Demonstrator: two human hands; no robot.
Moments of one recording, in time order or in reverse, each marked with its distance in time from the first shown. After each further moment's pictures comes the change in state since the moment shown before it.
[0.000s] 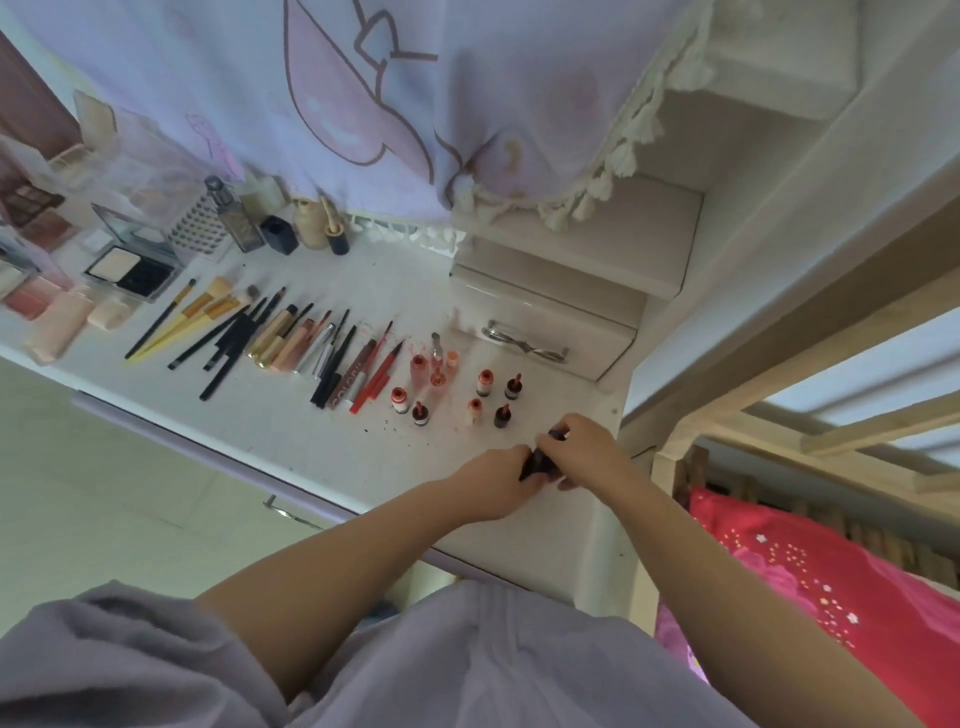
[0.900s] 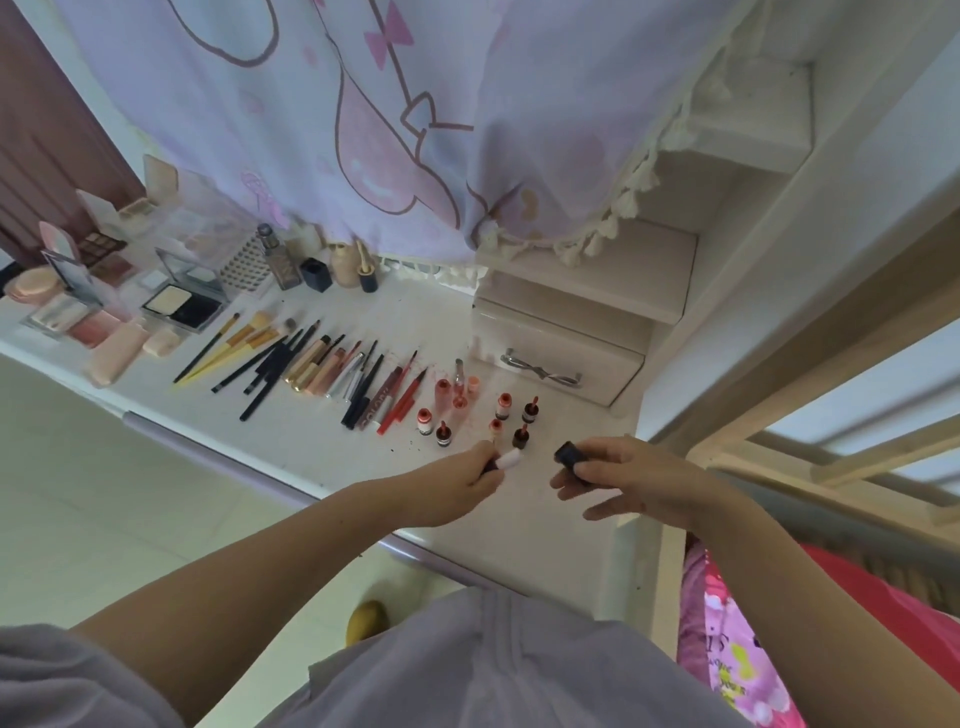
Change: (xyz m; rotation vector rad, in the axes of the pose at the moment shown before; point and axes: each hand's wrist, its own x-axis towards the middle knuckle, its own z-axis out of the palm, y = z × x) left_hand -0.069 -0.025 -0.051 -0.023 0.031 0.146; right_hand -0.055 -0.004 -0.049 0.333 -0.466 -0.148
